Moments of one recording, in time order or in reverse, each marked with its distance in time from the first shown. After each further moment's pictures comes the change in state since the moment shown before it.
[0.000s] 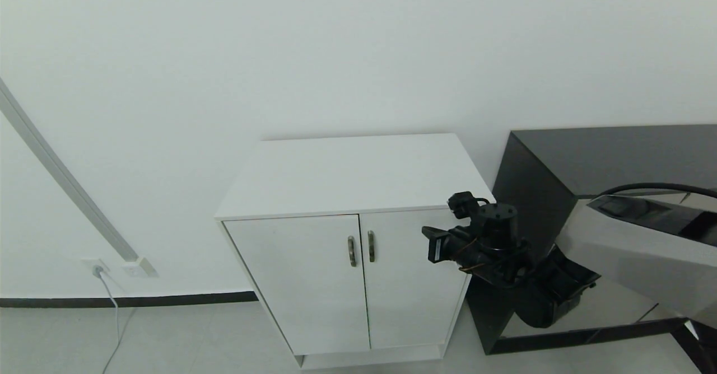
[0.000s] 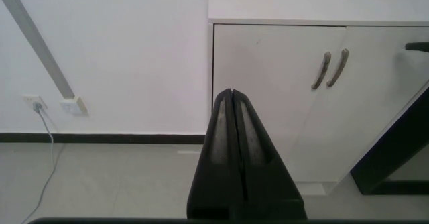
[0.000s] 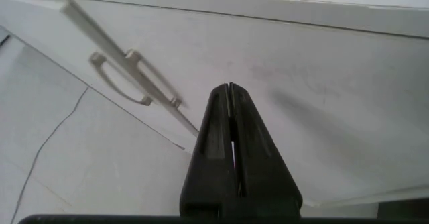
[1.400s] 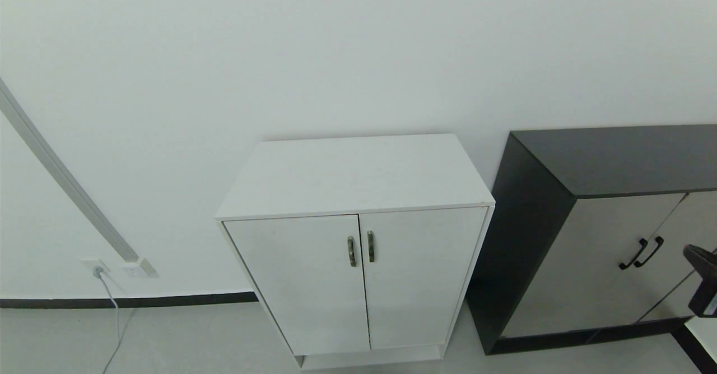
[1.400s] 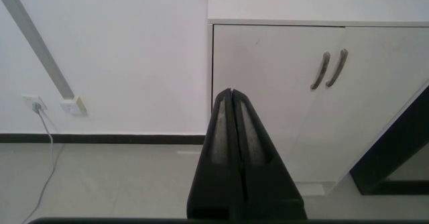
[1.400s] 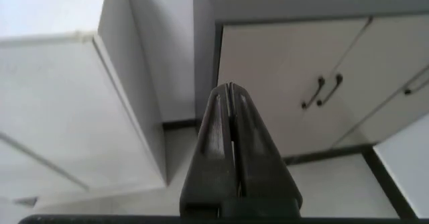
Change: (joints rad) left arm 0.000 0.000 0.000 0.000 0.000 0.000; right arm -0.522 -1.068 0.955 -0.014 -0.176 -0.231
